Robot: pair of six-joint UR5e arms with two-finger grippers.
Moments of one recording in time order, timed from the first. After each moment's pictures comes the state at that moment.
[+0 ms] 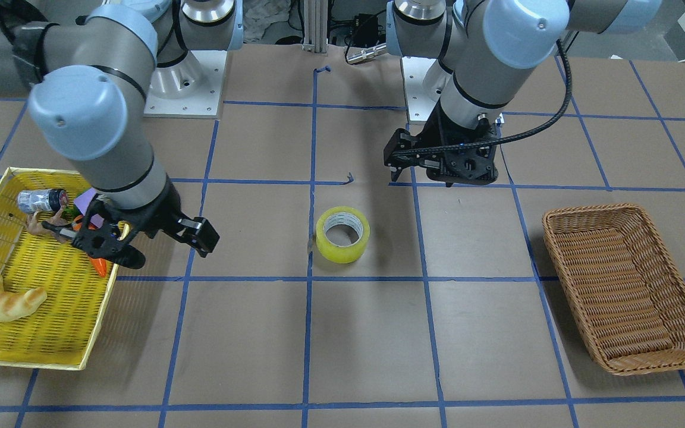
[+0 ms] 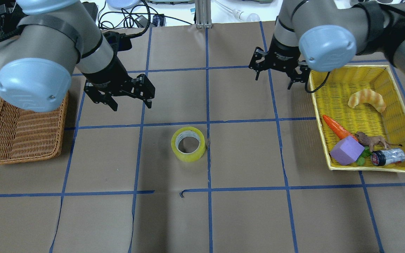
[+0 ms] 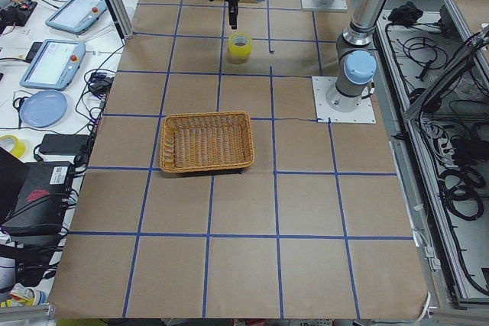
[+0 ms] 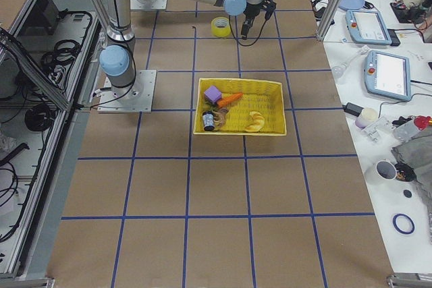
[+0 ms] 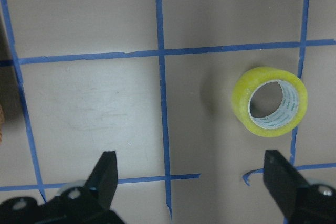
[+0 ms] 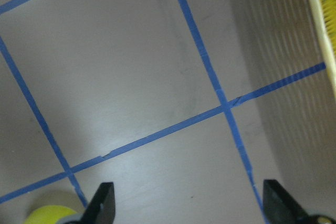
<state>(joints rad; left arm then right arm) -1.66 -1.62 -1.73 -1.40 1.45 -0.07 1.60 -1.32 1.58 -1.80 -1.54 0.35</state>
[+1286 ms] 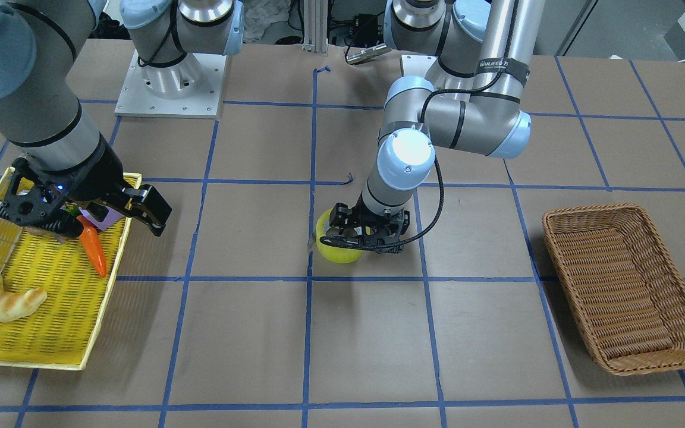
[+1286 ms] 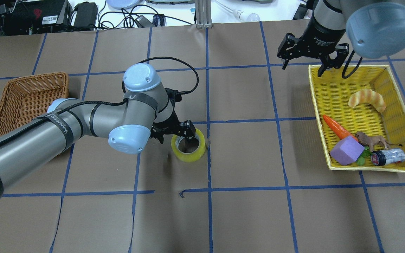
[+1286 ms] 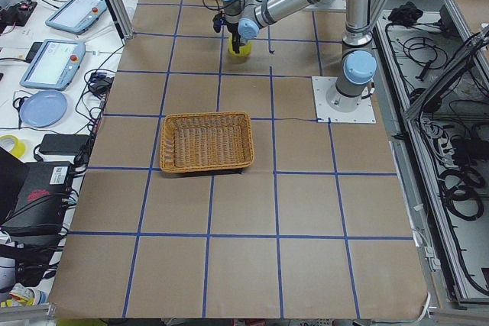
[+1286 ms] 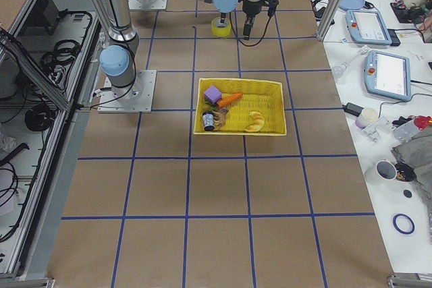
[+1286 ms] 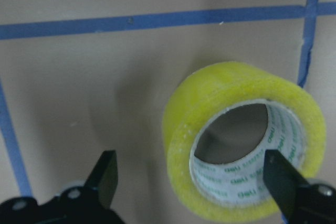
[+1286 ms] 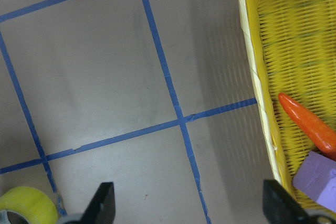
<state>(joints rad) -1.78 -1.92 -1.95 -0.93 1.45 -0.15 1.52 -1.41 1.57 -1.76 -1.52 0.23</state>
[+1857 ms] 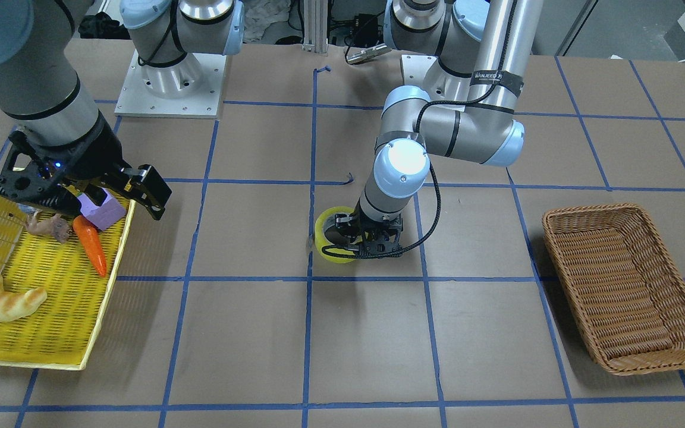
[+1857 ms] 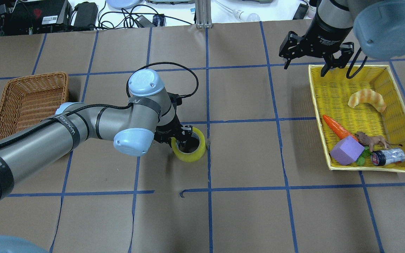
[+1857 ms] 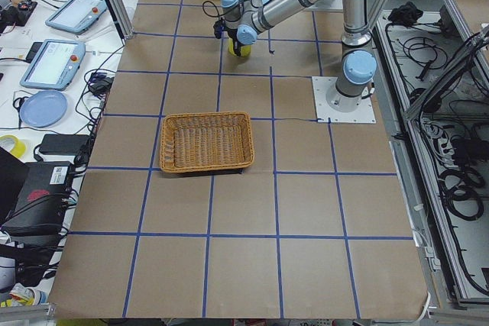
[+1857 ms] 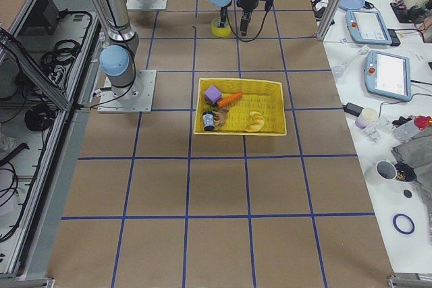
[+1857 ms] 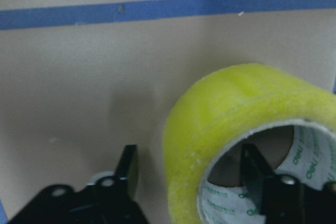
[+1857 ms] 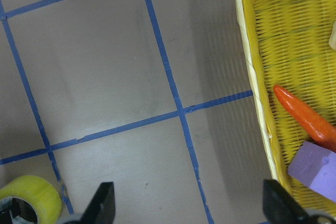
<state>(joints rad) -1.78 -1.95 -1.96 -0.90 1.45 -0.23 1.52 -1.46 1.57 -1.72 -1.53 0.23</state>
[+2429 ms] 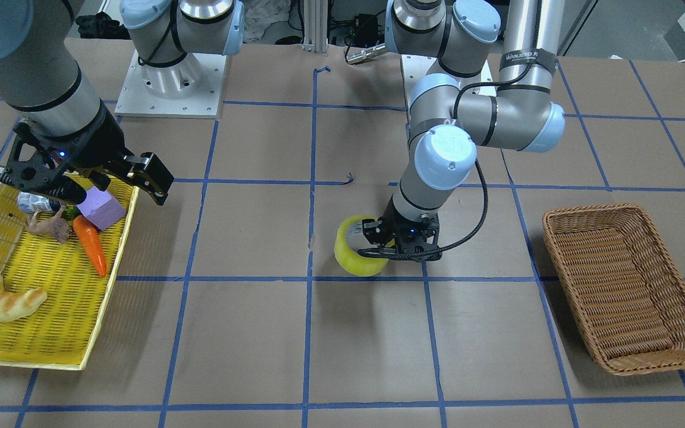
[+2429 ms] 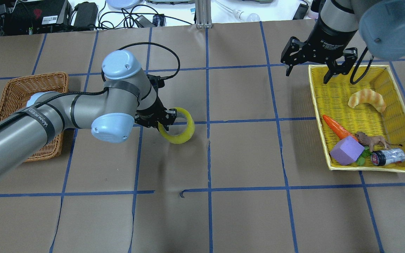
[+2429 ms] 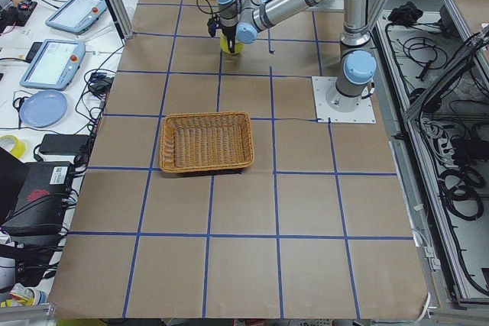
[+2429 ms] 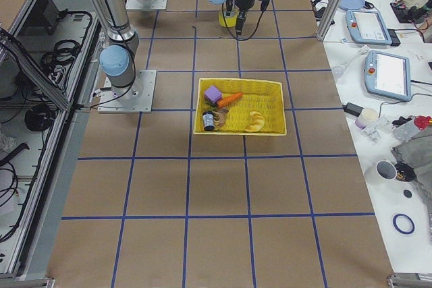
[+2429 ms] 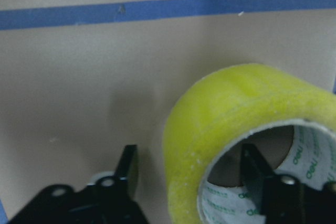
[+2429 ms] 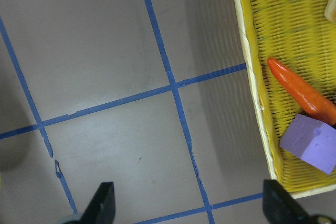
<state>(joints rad) -1.67 -1.86 -1.89 -0.99 1.46 -0.13 1.52 -1.48 1.58 -1.63 -1.53 0.23</state>
